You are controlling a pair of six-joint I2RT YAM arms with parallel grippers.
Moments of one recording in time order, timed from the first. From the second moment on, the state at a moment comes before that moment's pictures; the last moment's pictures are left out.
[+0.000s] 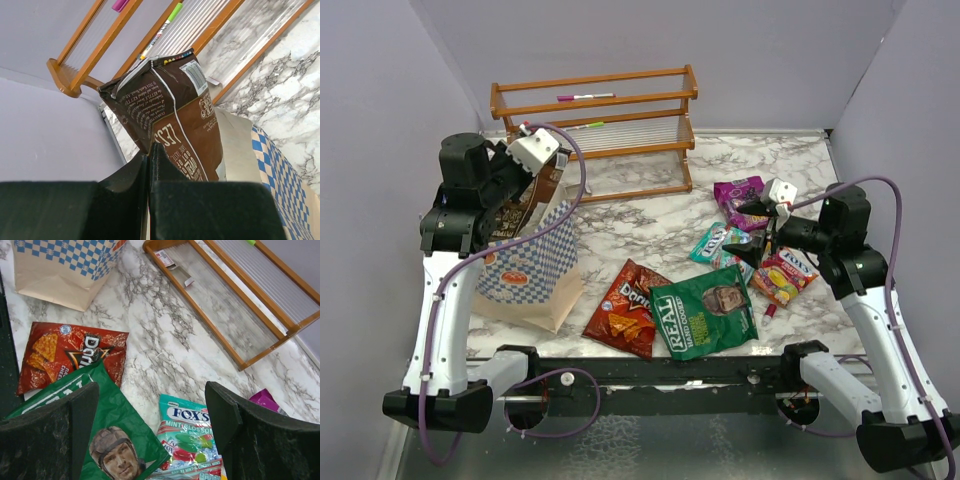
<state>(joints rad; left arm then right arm) -0.07 1.09 1.43 -0.71 0.24 0.66 0.16 0.86 0.98 -0.47 -0.90 -0.48</state>
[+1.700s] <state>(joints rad) -0.07 0.99 1.04 -0.30 0.65 0.03 0.27 1.20 1.01 -0.16 -1.06 -0.34</state>
